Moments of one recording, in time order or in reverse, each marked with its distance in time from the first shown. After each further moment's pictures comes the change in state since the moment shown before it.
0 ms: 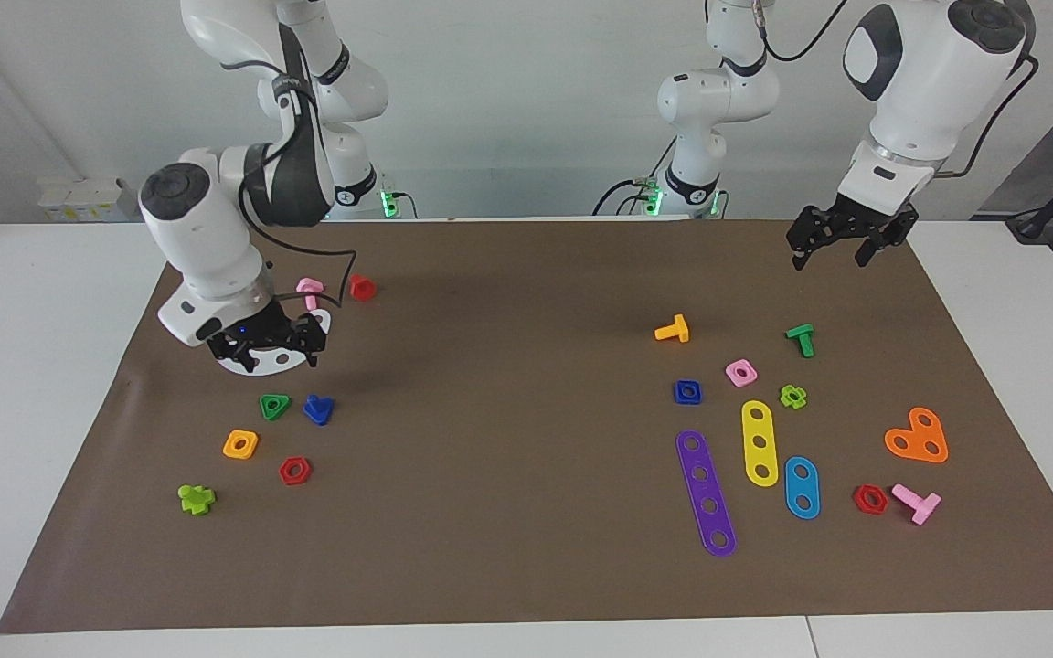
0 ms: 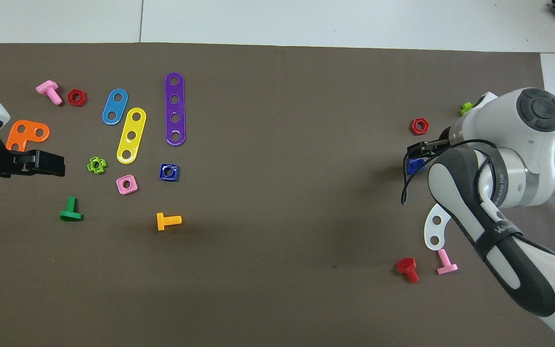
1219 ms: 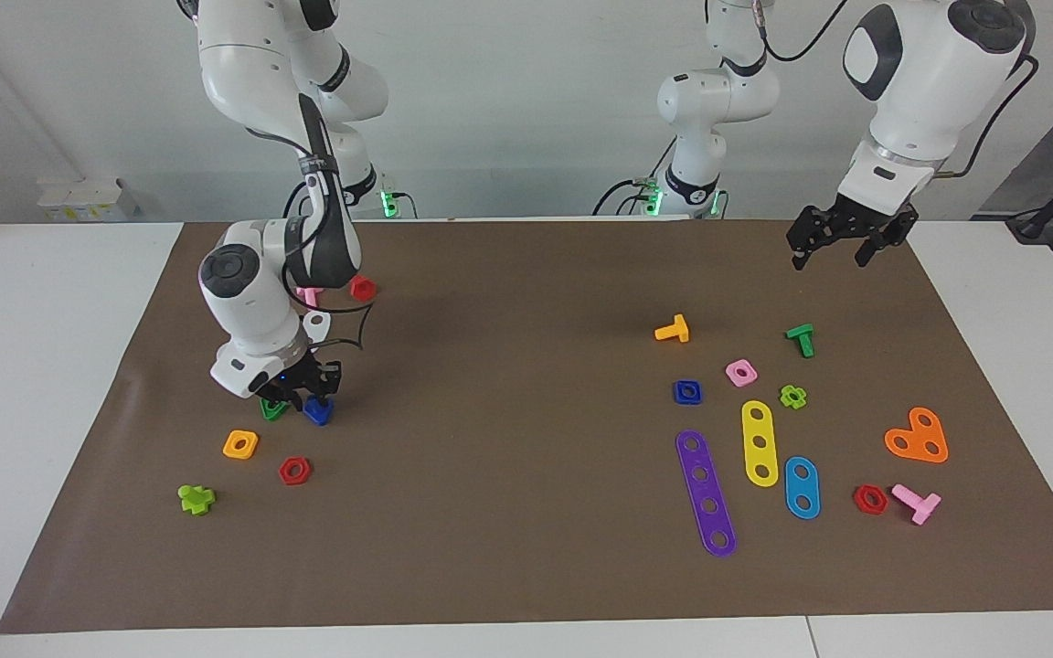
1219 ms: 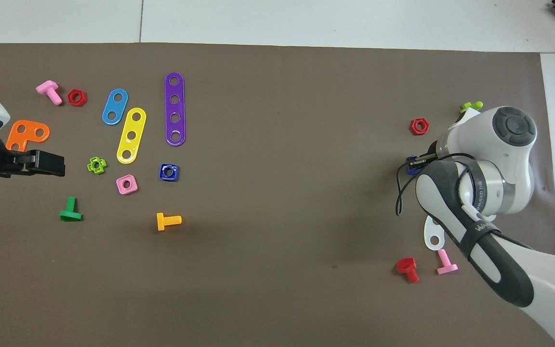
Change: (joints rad) left arm 0.000 0.000 0.000 0.000 0.000 0.000 0.000; right arm 0.001 0.030 0.000 -0.078 0.000 0.087 -0.078
